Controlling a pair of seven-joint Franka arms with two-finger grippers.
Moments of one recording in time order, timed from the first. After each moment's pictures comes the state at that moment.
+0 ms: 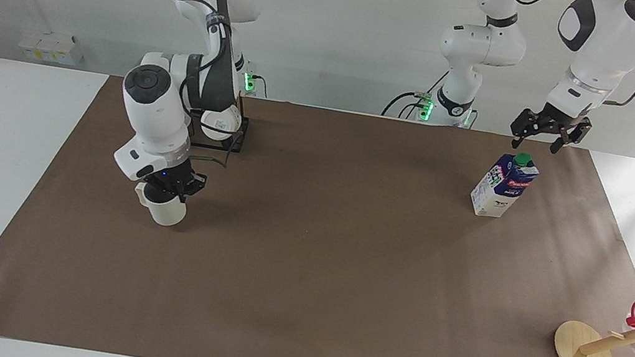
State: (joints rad) left arm 0.00 -0.44 0.03 -2.29 0.03 1.89 0.06; right arm 0.19 0.26 -0.04 -1.75 -0.04 2.00 0.10
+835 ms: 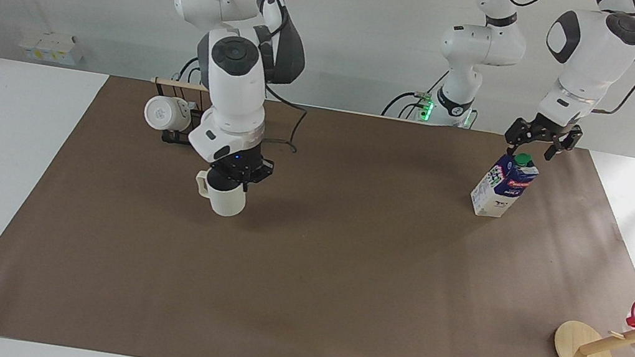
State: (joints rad) left arm 0.00 -0.45 0.02 -2.40 0.04 2.03 0.06; right arm 0.54 0.29 -0.03 -1.62 -0.01 1.88 0.52
